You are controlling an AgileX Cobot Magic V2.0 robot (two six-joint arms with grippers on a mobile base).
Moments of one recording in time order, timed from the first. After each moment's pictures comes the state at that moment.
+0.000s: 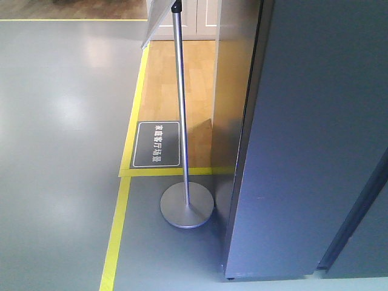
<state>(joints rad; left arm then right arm) 0.00 -0.01 0.03 -0.05 0.00 0.06 0.11 0.23 -0.53 -0.09 0.92 0.04</state>
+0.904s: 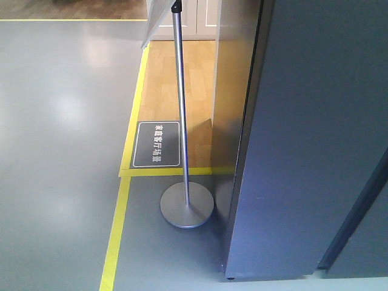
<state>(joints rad) 0.00 -0.01 0.03 -0.05 0.00 0.06 0.01 -0.01 0.03 -0.01 0.03 0.07</state>
